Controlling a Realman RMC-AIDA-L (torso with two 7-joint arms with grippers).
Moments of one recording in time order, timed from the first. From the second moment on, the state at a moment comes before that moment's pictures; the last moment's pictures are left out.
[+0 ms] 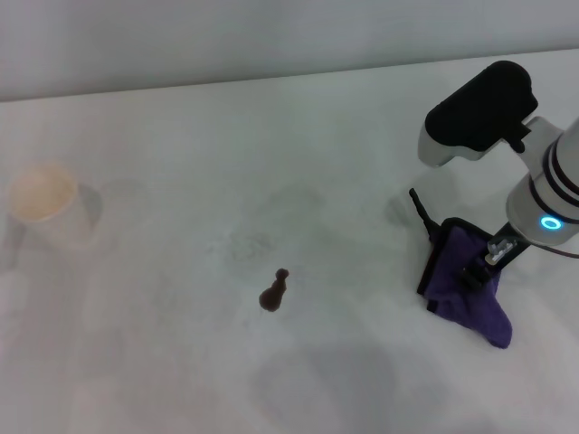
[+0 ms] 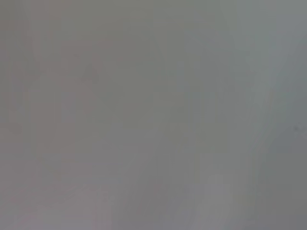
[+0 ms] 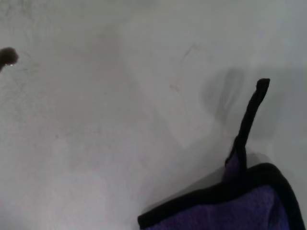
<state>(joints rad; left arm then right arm) -0.28 -2.08 2.79 0.16 -1.38 1.41 -0.39 0.46 2.01 -1.71 -1.40 0.37 1.54 -0.17</state>
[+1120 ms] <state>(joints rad) -0.31 -2.08 2.79 0.15 -1.39 1.41 -0.39 0.59 2.02 -1.88 -1.54 0.54 1.39 -0.27</state>
